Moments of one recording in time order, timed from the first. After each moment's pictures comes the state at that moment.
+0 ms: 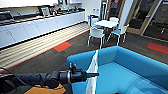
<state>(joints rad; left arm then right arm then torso) 0.27 2.32 -0.83 0.31 -0.08 -0.82 -1.58 3.00 -2.65 -0.13 0.10 0.06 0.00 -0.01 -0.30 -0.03</state>
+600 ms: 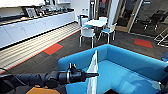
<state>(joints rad) 0.27 2.31 -0.82 0.32 -0.08 -0.82 -1.58 3.00 -2.65 -0.13 0.10 0.06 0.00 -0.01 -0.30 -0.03</state>
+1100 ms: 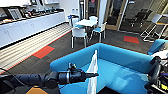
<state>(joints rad) 0.28 2.31 -0.82 0.32 -0.08 -0.82 -1.57 3.00 -2.65 -0.14 0.09 0.06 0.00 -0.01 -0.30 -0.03</state>
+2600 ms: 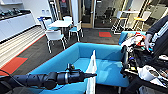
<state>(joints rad) 0.28 2.29 -0.82 0.32 -0.07 -0.82 -1.57 3.01 -2.65 -0.14 0.09 0.06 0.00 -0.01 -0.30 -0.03</state>
